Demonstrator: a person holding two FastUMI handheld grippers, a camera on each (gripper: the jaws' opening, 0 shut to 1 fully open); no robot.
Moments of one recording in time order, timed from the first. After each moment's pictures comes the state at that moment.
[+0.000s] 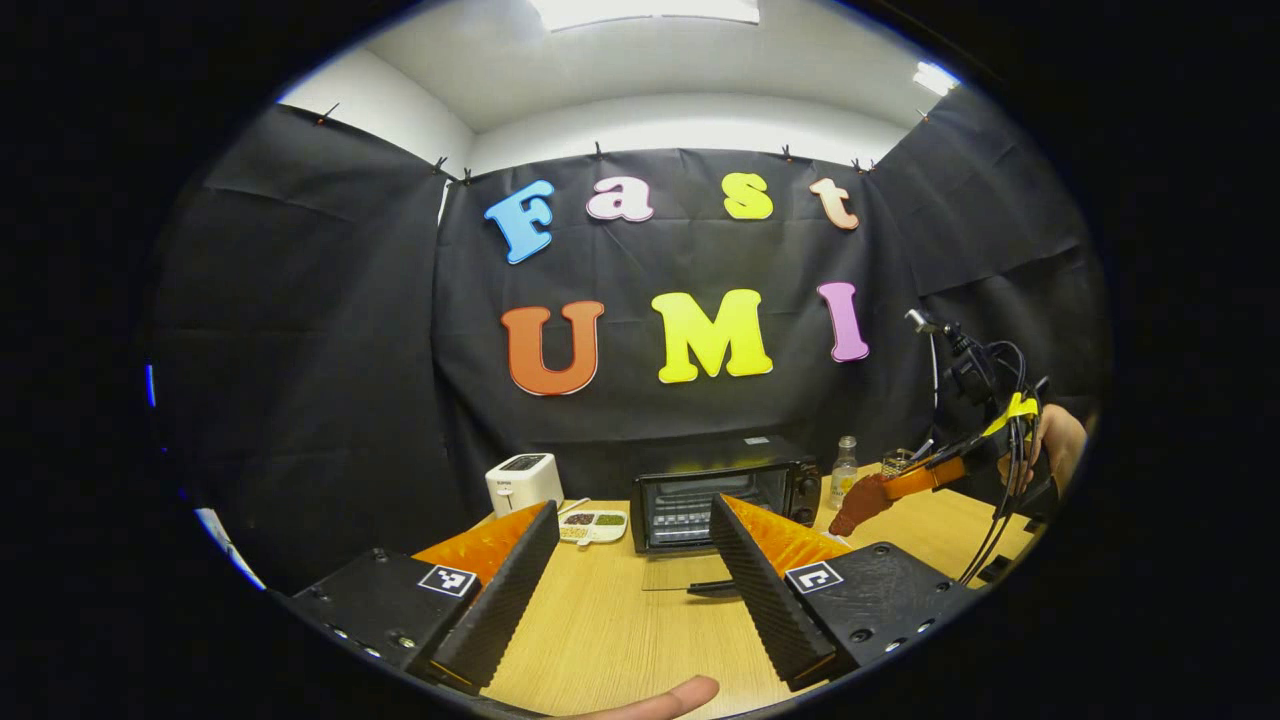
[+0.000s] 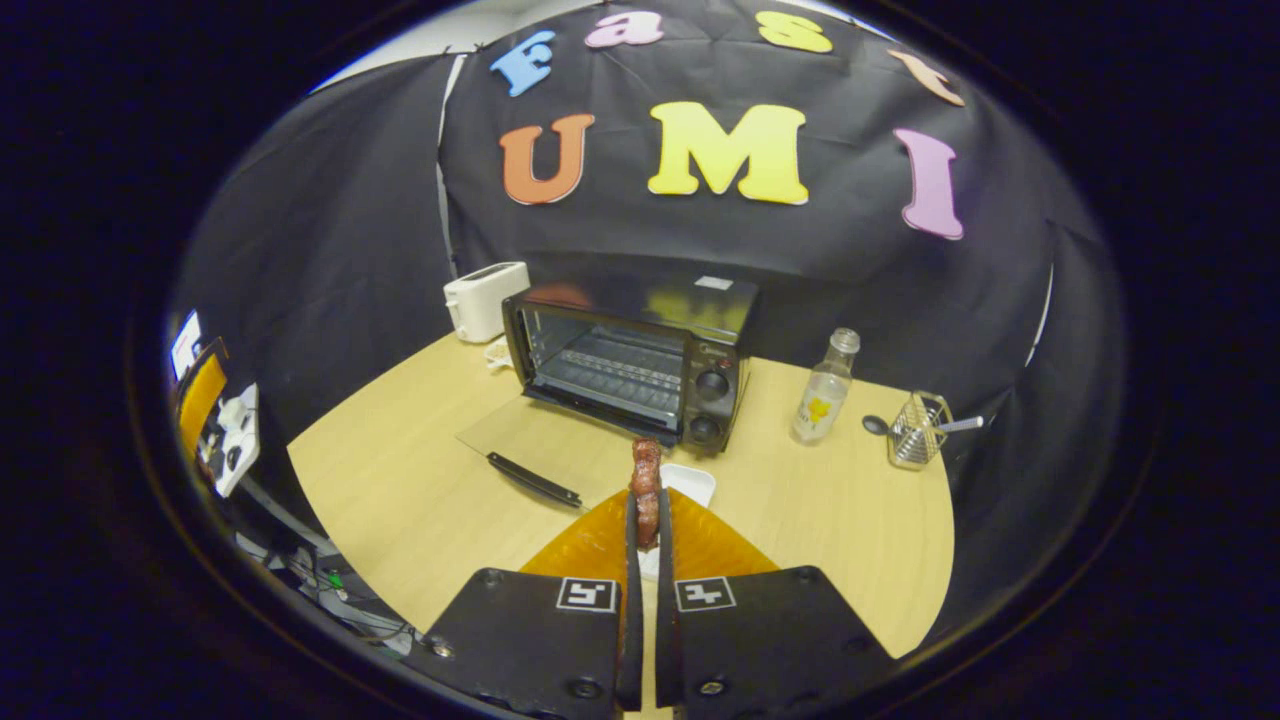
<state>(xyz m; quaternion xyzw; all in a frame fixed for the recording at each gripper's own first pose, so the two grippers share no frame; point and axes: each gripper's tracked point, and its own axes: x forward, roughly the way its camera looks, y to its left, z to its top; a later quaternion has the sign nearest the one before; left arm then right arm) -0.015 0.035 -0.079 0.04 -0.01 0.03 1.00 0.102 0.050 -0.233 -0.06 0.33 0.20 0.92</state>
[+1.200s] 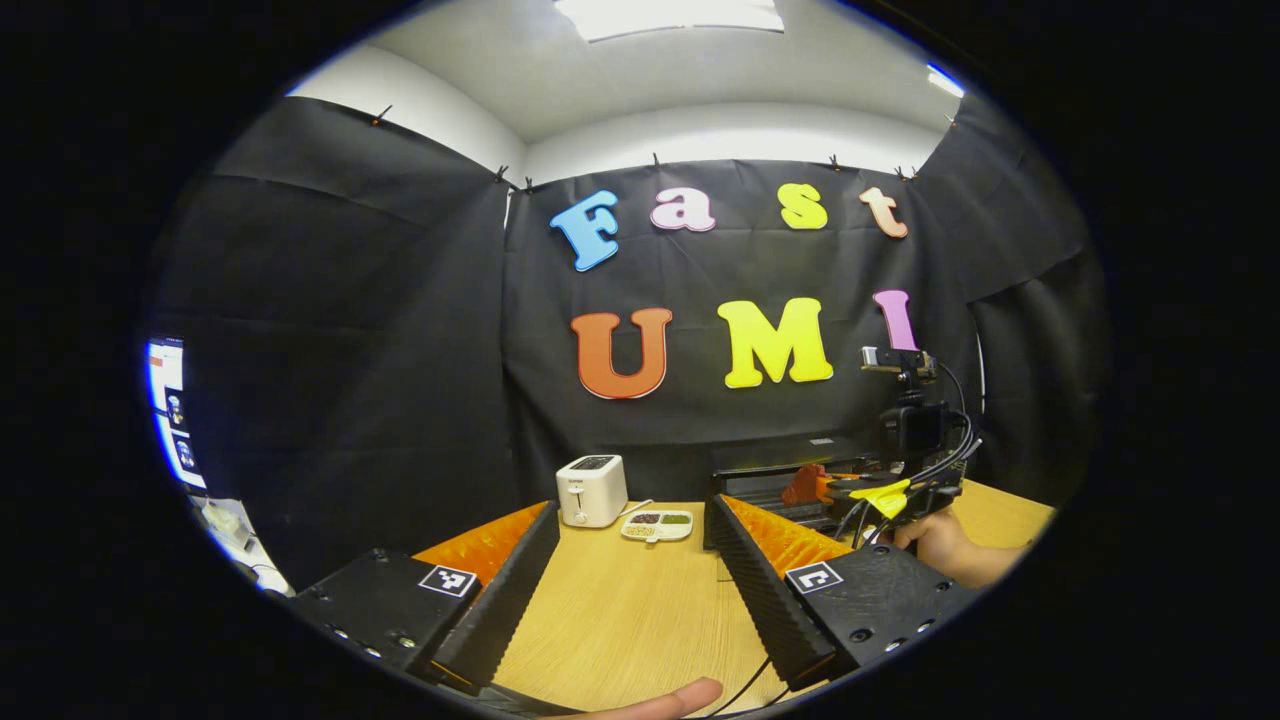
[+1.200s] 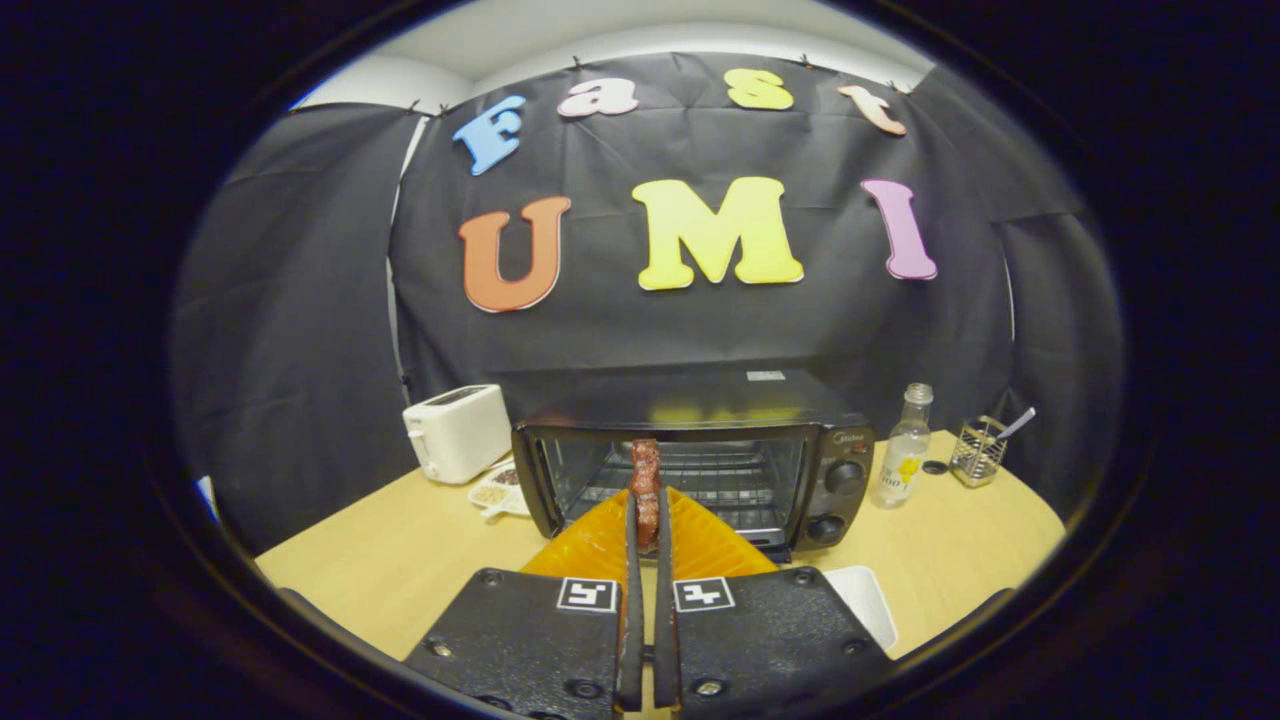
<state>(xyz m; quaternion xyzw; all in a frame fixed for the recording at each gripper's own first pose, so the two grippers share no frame) -0.047 0.118 -0.093 0.02 -0.03 0.10 0.99 0.210 0.214 -0.270 0.07 0.15 0.09 0.98</state>
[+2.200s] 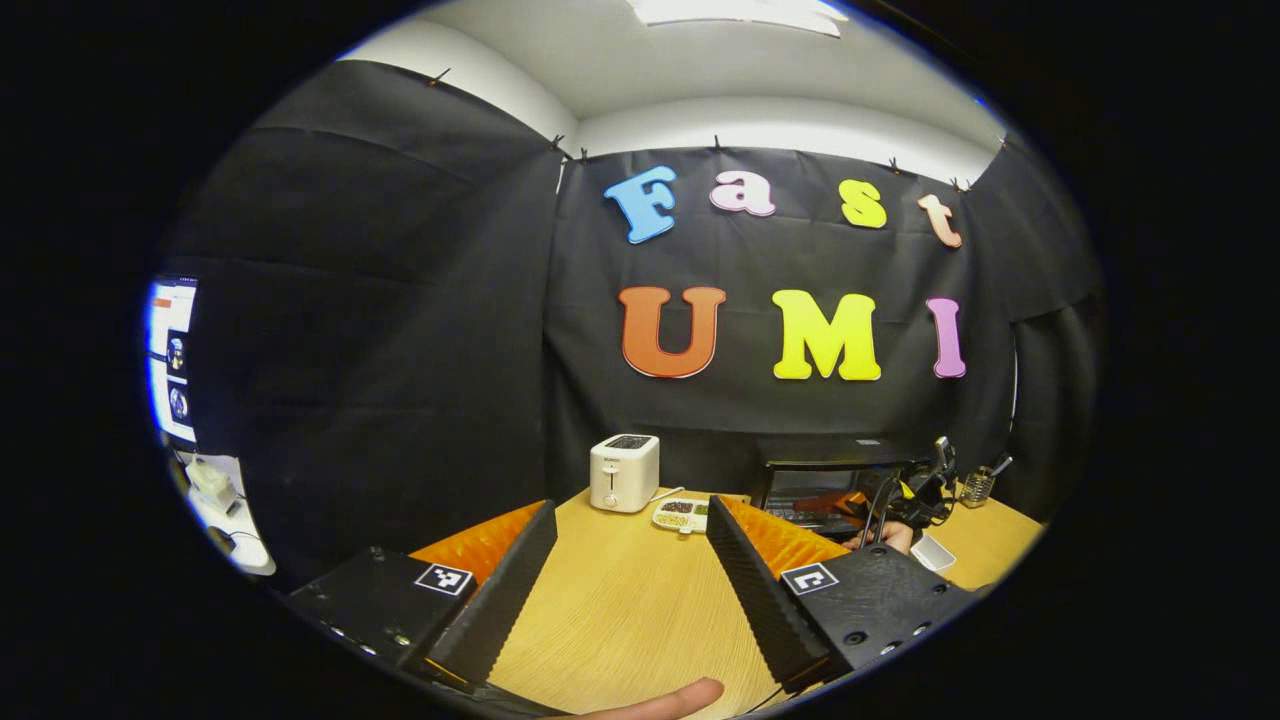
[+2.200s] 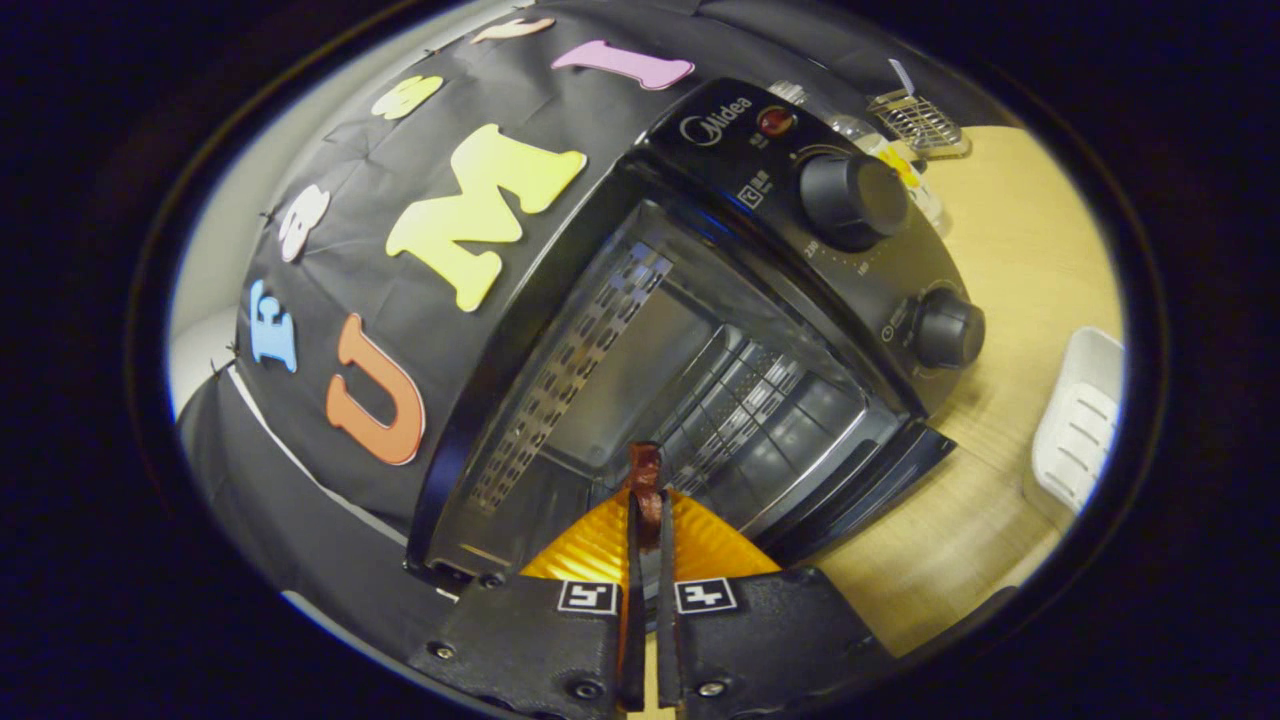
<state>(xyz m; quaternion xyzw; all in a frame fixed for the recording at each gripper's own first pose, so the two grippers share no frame) -0.022 0.179 -0.126 -0.03 -0.01 0.13 0.99 0.333 0.221 -0.373 0.45 0.21 0.02 0.87</state>
